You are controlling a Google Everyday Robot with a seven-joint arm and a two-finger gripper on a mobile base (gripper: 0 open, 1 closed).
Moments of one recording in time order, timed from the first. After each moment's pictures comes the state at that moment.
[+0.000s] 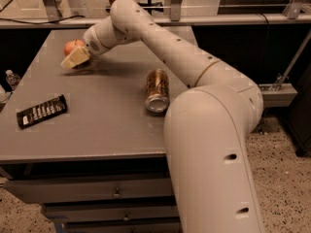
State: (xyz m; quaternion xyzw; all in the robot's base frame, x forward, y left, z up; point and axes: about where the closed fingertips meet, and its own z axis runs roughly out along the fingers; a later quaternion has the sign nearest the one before) arm 0.768 0.261 0.850 -0.54 0.67 0.28 0.41
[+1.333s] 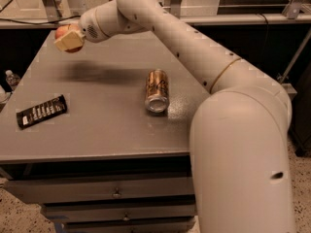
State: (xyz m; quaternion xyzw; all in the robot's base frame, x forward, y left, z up) arm 0.729 0.260 0.924 -0.53 0.64 0.34 0.44
